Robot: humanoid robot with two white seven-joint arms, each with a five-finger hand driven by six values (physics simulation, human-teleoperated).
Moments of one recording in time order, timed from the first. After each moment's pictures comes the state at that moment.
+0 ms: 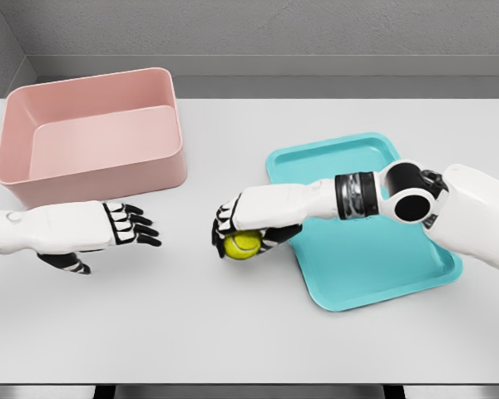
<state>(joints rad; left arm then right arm) -0.68 1.20 -1.02 -1.77 -0.28 -0.61 -0.25 -0.94 -0.59 1.21 -1.52 0.08 -0.55 0.44</state>
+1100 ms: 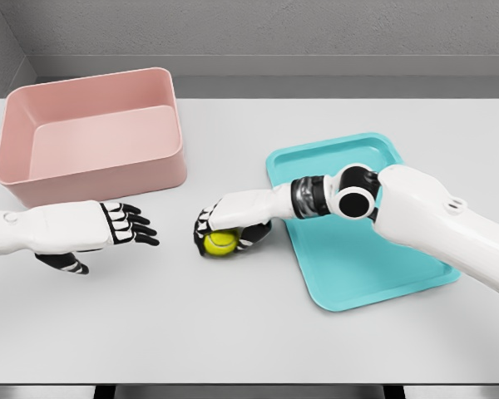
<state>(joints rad) -0.67 1.21 -1.01 -1.77 -0.28 -0.61 -0.24 -0.98 -0.39 1.32 -1.24 0.12 -0.52 0.44</state>
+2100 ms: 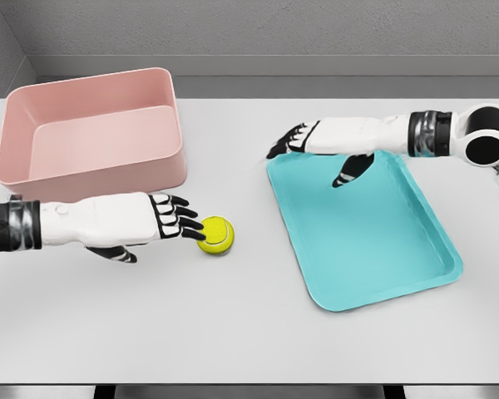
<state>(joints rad) -0.68 1.01 -0.98 -1.77 -0.38 -0.61 -0.24 -1.08 -0.73 1.19 -1.28 0.07 -0.61 0.43</state>
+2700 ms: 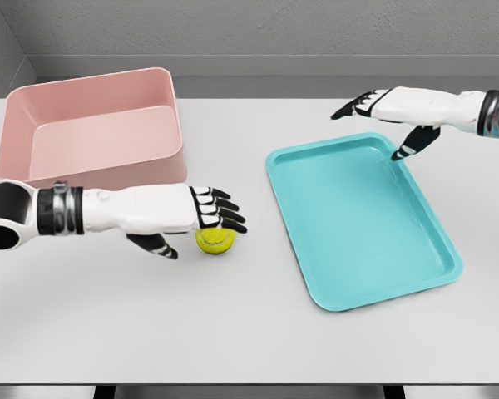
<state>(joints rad) -0.75 0.86 -0.98 -1.69 -0.22 -0.61 -0.34 -1.07 -0.84 1.10 -1.18 0.07 -0.61 0.44</state>
